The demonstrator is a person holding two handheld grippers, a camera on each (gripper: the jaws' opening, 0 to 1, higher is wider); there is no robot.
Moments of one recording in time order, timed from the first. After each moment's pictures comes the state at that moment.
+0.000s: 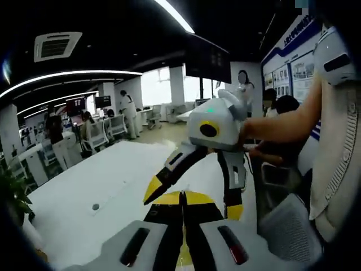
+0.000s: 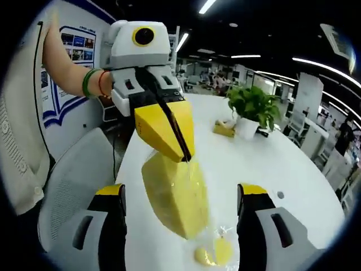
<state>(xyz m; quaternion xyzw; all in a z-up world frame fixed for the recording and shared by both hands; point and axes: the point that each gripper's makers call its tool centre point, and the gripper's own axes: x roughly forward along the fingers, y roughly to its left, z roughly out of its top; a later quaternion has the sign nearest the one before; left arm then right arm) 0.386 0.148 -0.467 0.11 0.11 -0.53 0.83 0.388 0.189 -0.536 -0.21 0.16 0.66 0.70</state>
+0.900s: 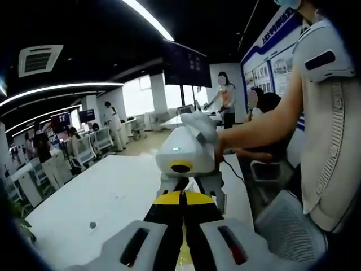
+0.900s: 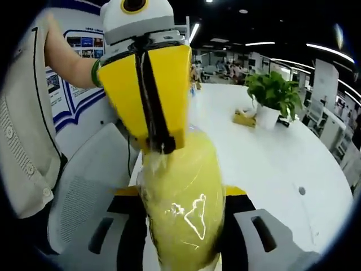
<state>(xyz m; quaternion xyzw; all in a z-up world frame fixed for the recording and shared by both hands) 0.373 0.139 -0.446 0.12 0.07 -0.58 0.80 0.371 0.200 -0.555 -0.19 0.21 0.70 0.65</state>
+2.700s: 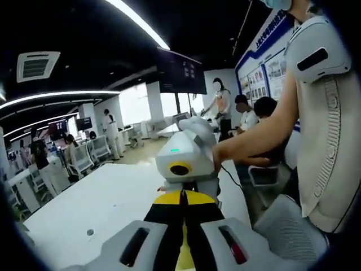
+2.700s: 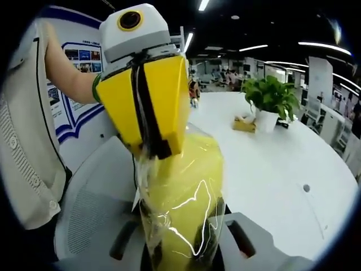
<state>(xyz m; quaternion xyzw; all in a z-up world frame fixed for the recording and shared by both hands) 0.364 0.132 -0.440 0.11 0.04 -0.59 0.80 0.361 0.201 -0.543 -0.15 0.19 0.70 0.67</state>
